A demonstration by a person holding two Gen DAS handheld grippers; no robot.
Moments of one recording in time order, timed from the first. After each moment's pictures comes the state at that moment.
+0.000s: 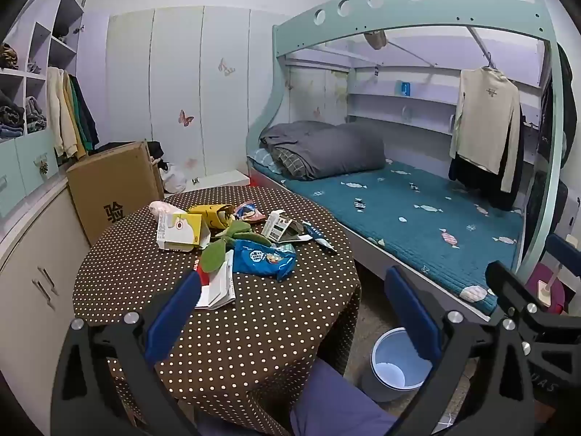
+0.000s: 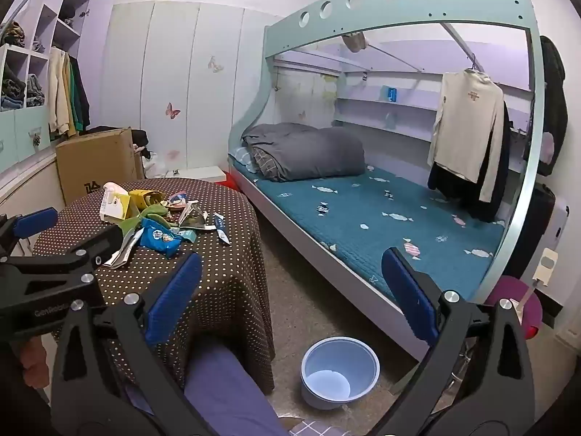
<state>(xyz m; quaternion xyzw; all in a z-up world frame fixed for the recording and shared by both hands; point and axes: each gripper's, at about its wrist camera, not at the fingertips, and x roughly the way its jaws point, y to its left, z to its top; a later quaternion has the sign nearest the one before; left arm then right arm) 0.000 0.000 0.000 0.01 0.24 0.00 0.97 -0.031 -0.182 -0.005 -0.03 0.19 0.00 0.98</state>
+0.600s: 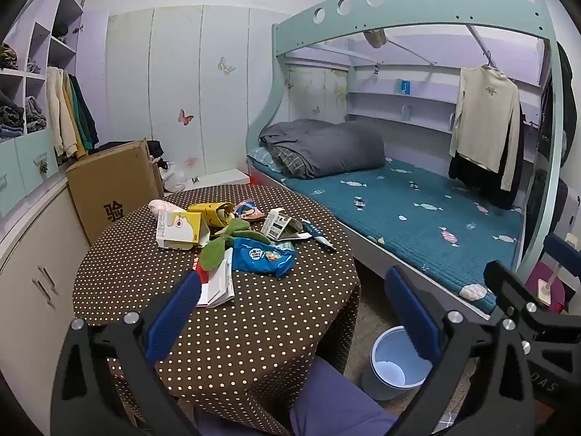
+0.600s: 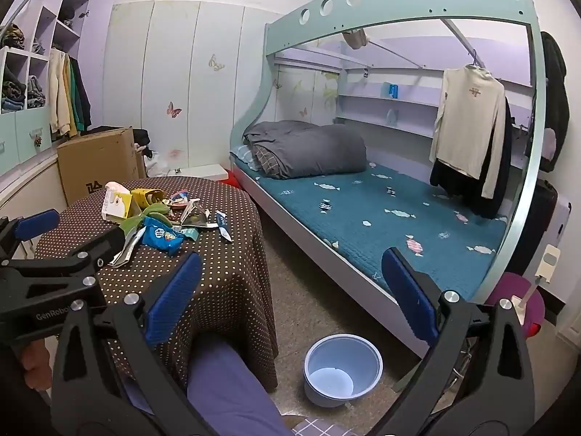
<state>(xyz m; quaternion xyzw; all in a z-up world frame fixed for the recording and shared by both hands) -0.001 0.000 -0.004 0.01 0.24 0.00 0.97 -0.030 -0.182 -0.006 -0.02 0.19 0.01 0.98</state>
